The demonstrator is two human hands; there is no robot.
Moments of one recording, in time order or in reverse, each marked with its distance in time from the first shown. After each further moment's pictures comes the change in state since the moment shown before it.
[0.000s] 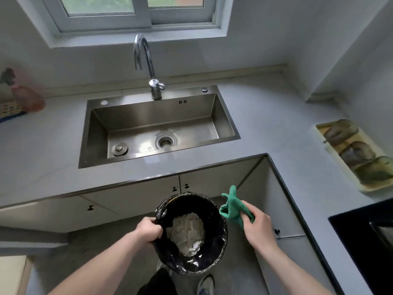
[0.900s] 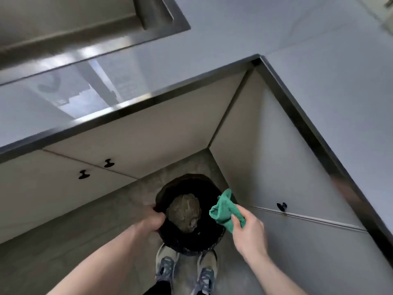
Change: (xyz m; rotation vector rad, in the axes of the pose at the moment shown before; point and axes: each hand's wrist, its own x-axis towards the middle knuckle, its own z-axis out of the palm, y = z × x) left_hand 0.296 0.011 0.299 0.106 -0.069 -0.102; right_hand 0.112 0.329 0.107 -0.106 0.111 0.458
